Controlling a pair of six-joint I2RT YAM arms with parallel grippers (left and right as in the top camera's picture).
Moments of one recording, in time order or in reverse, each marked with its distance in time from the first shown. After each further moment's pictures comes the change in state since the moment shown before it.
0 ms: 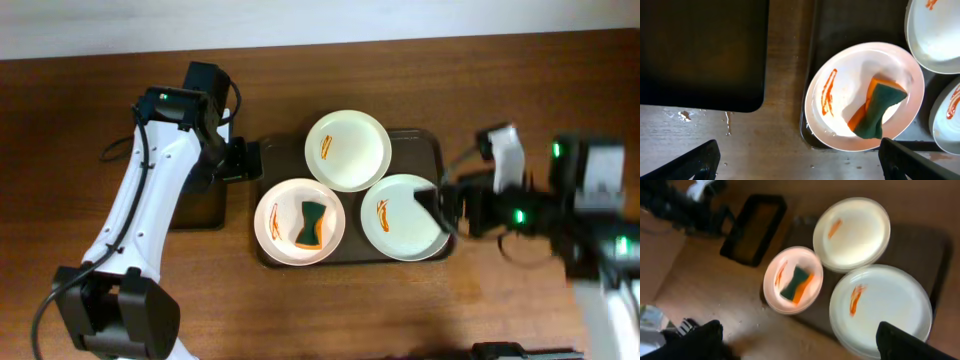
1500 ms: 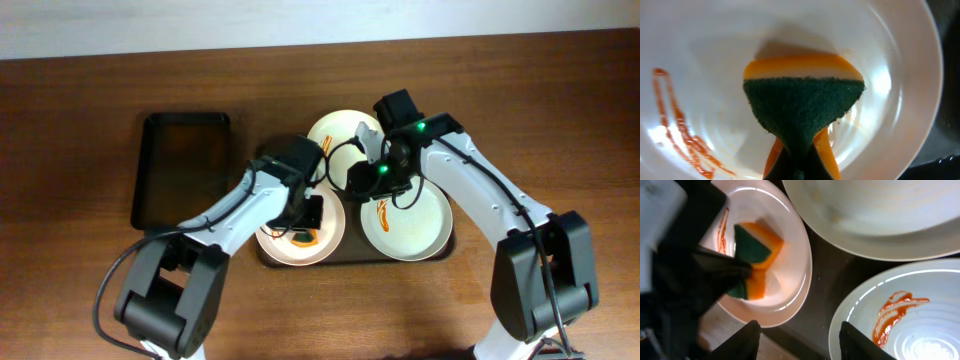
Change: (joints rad) left arm -0.318 0.096 -0.463 0.574 0.086 -0.076; right arm 0.387 0.782 0.097 0.175 0.221 0.136
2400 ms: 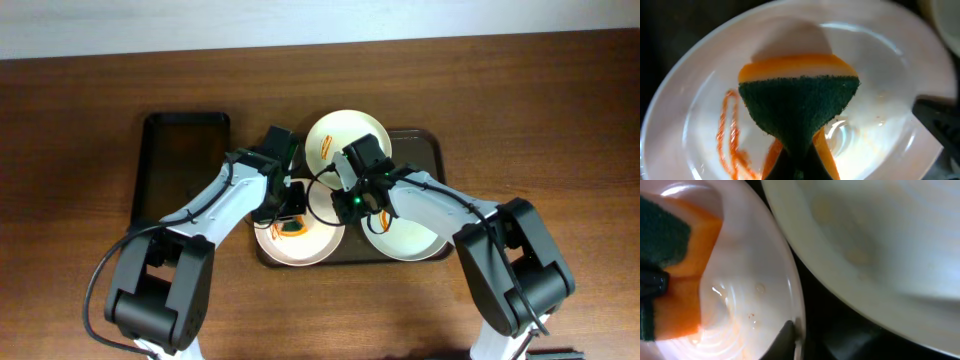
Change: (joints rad) left arm 0.096 0.000 -0.002 0.027 0.036 -0.070; right arm 0.132 0.067 -0.290 0.541 0.149 0.067
